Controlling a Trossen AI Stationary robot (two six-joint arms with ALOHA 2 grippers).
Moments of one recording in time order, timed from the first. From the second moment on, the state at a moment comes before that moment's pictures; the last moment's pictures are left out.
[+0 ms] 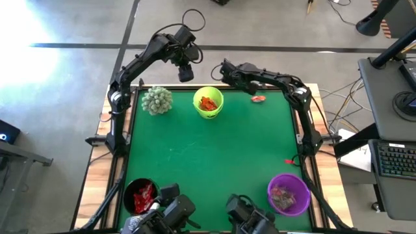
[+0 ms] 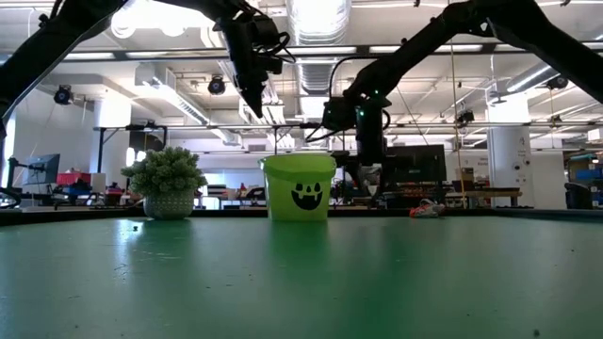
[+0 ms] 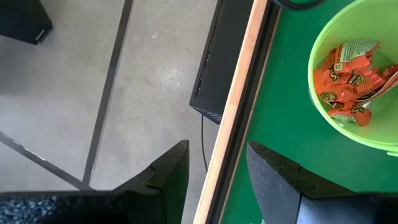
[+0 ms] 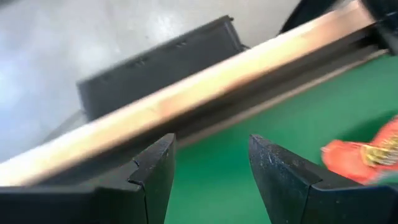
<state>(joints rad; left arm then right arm) 0.74 2.05 2.28 -1.28 -0.15 0.56 -0.70 2.16 1.76 -0.92 0.37 1.27</state>
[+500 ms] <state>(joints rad) 0.75 2.05 2.28 -1.28 -0.15 0.56 -0.67 2.14 1.76 -0.91 0.08 1.01</state>
